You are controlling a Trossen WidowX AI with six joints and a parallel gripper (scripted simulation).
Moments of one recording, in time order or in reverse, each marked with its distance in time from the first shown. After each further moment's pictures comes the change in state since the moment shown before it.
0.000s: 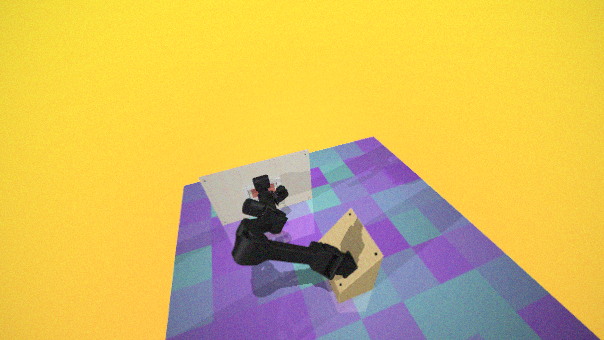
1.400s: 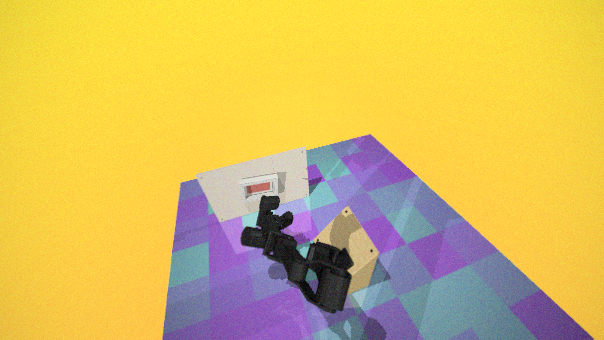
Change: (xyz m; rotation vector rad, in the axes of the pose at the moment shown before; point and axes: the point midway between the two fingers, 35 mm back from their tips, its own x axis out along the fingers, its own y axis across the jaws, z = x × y) arm -0.152 0.020 -0.008 0.334 -0.006 -0.004
